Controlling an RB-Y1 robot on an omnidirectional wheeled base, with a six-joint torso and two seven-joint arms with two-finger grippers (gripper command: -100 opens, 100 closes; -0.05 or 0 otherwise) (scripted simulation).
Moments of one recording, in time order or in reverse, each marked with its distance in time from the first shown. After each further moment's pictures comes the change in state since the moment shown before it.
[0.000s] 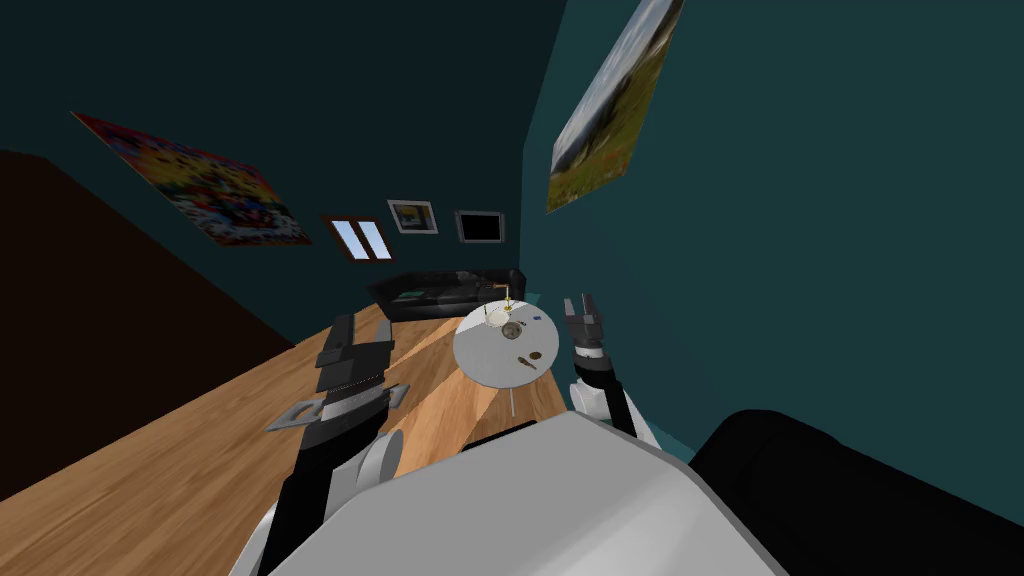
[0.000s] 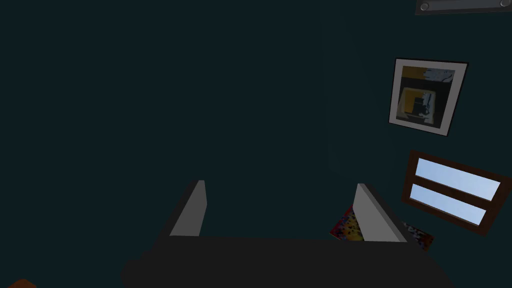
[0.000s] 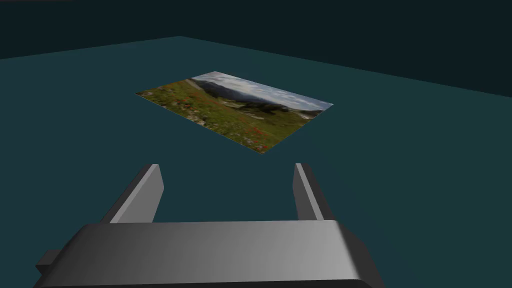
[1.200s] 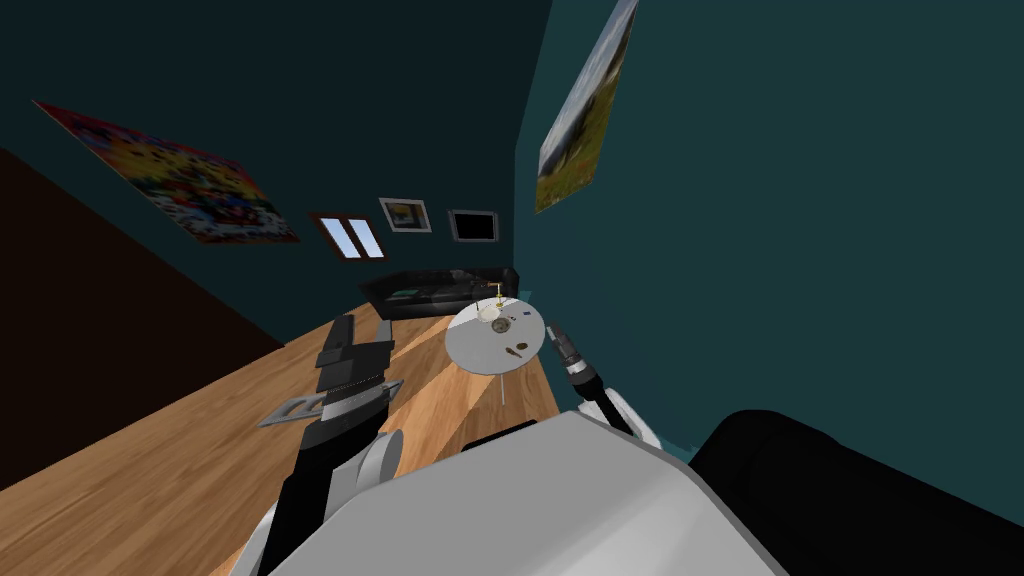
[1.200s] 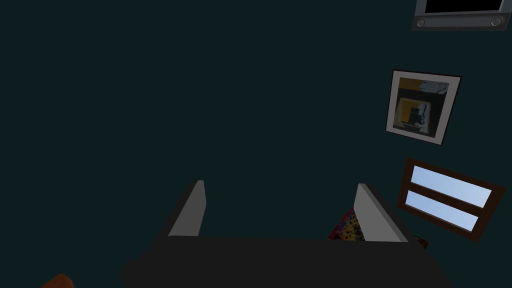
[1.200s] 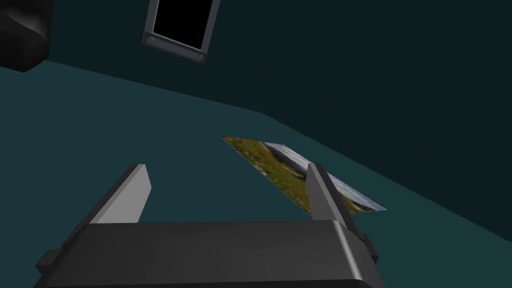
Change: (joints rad) left arm 0.000 0.000 0.000 0.000 0.000 0.000 0.000; right arm 0.018 -0.269 0.073 0.298 0.168 0.019 0.078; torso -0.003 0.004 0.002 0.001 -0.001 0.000
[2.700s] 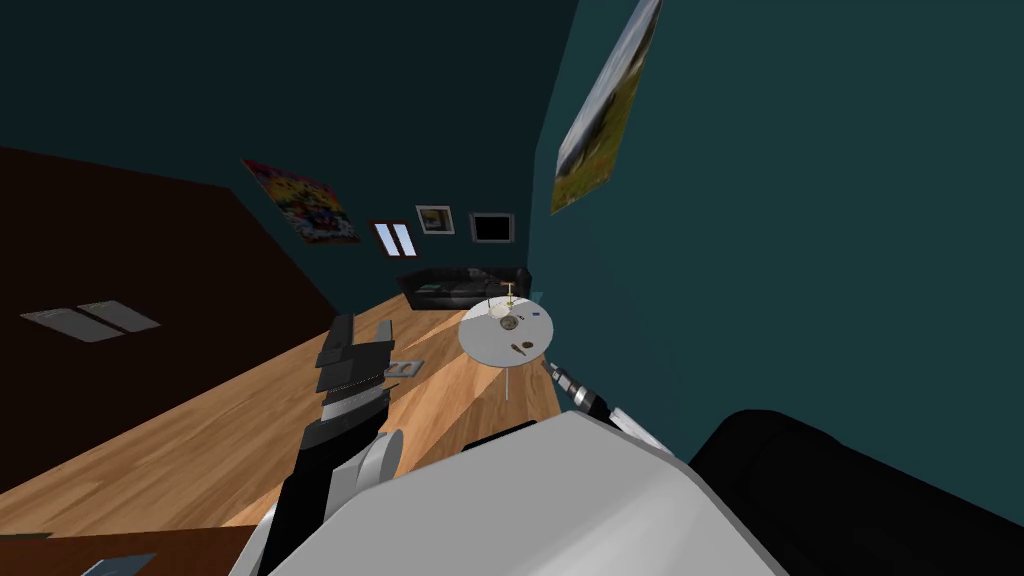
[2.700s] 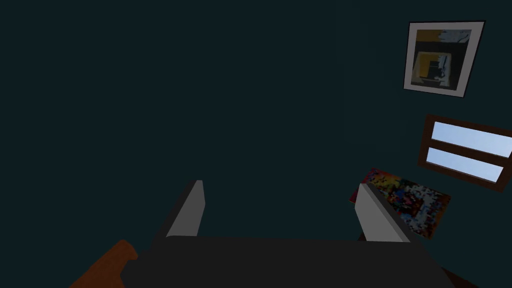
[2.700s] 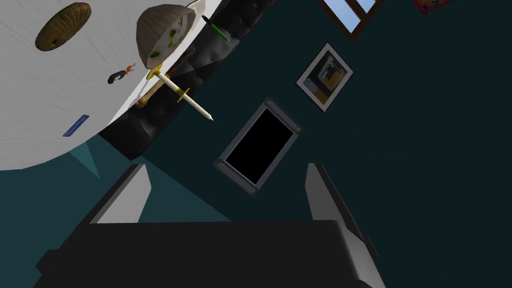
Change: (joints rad) left arm 0.000 0.000 0.000 0.000 0.000 0.000 0.000; right arm -0.019 -0.220 0.137 0.411 0.174 0.020 0.112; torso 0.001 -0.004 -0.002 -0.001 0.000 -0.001
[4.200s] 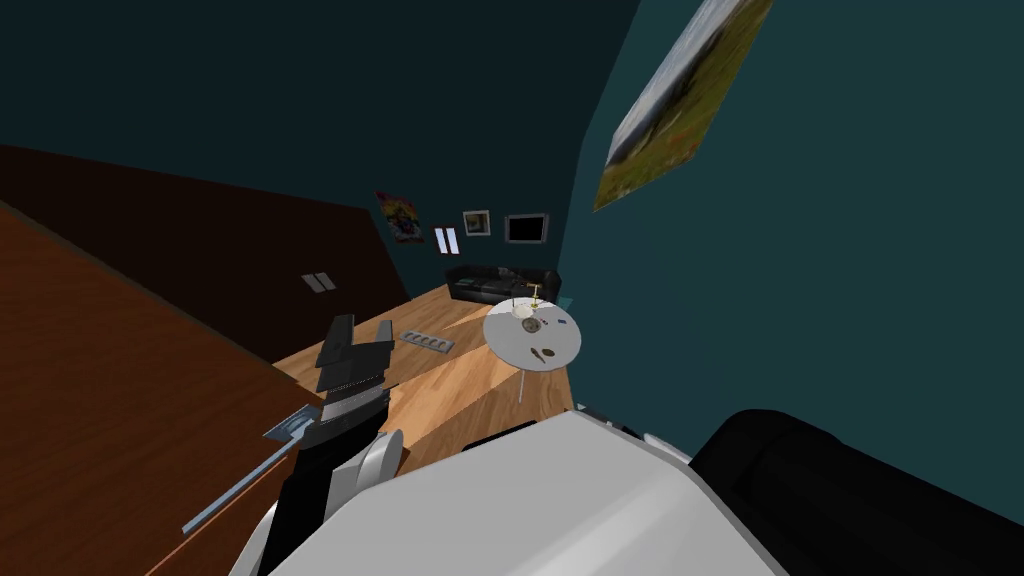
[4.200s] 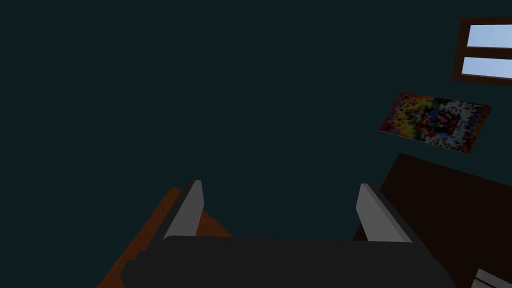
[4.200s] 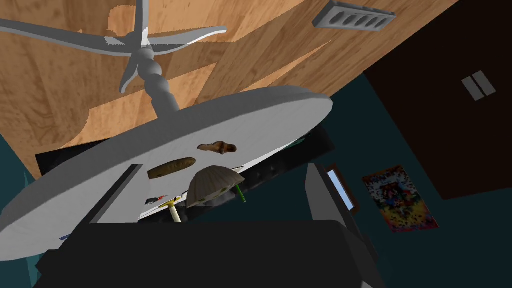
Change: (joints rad) left arm 0.000 0.000 0.000 0.000 0.000 0.000 0.000; right arm -0.032 -0.190 0.155 0.405 0.137 0.012 0.109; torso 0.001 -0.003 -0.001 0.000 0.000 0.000
